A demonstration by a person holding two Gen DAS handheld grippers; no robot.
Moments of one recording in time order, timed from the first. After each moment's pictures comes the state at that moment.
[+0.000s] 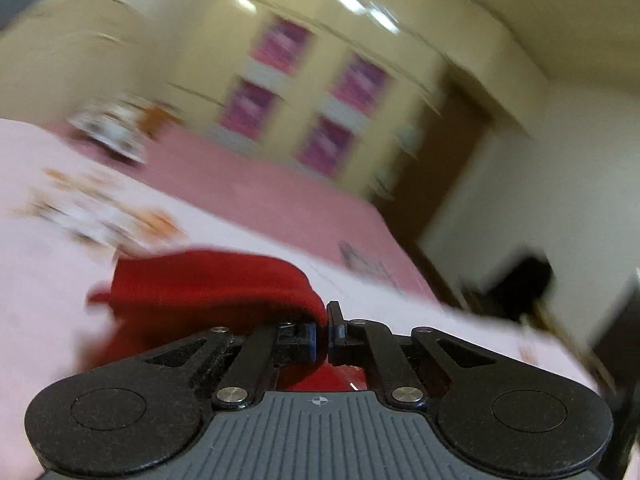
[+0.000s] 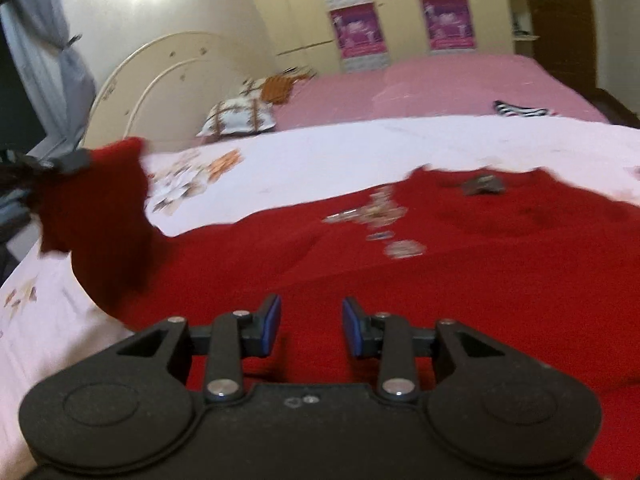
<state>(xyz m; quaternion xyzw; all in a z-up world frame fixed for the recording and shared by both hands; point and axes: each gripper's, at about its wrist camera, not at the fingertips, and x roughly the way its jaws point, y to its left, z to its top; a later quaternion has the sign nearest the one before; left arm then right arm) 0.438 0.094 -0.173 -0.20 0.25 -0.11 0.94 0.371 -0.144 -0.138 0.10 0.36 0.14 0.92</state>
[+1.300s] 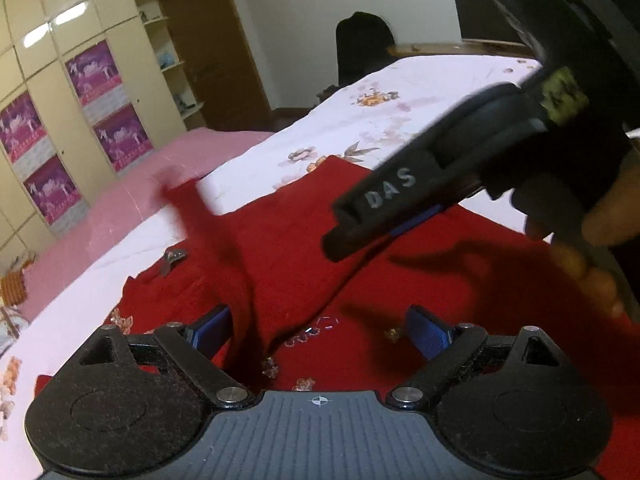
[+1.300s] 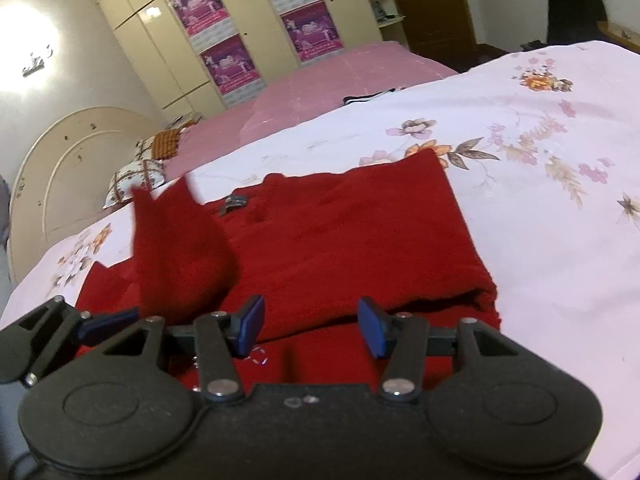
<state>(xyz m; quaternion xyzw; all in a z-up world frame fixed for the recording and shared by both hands) 0.343 -0.153 -0.168 0.25 0.27 -0.30 0.88 0.305 -0.311 -0.145 0.21 0.35 0.01 0.91</state>
